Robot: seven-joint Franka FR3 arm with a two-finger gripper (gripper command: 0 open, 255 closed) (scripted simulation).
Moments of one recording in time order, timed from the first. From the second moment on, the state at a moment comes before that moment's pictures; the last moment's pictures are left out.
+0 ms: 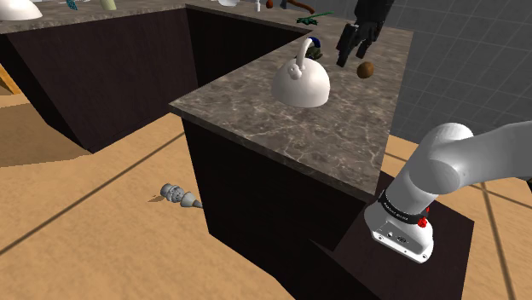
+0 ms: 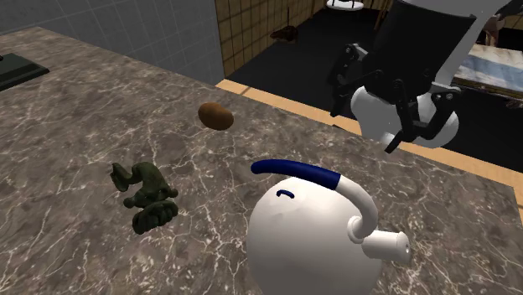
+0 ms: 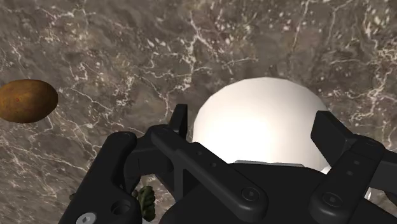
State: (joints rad) arm -0.02 -0.83 0.04 -2.30 -0.05 1.59 0.12
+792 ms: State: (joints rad) arm -0.06 -0.46 -0.07 -2.05 -0.09 1.68 0.02
